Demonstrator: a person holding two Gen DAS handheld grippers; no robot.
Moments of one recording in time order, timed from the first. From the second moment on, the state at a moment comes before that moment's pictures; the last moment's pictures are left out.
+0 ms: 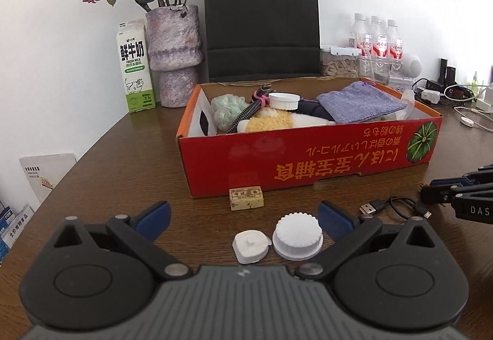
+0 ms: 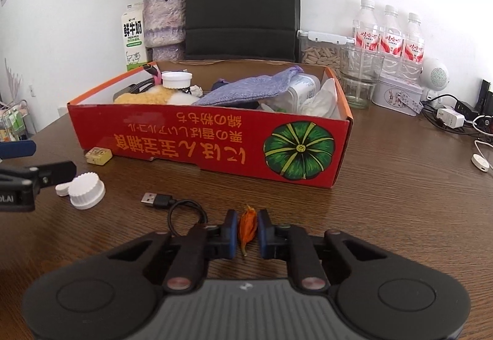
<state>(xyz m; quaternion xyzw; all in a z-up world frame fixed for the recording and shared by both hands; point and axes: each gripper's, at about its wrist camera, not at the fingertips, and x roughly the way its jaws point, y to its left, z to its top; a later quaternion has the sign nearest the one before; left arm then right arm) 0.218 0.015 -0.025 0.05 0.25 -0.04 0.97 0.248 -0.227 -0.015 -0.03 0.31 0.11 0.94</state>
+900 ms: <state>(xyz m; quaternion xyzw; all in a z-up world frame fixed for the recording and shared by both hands) 0.230 -0.025 -0.035 0.06 0.30 -0.07 0.95 0.241 -0.223 -0.015 -0.04 0.31 0.12 0.94</state>
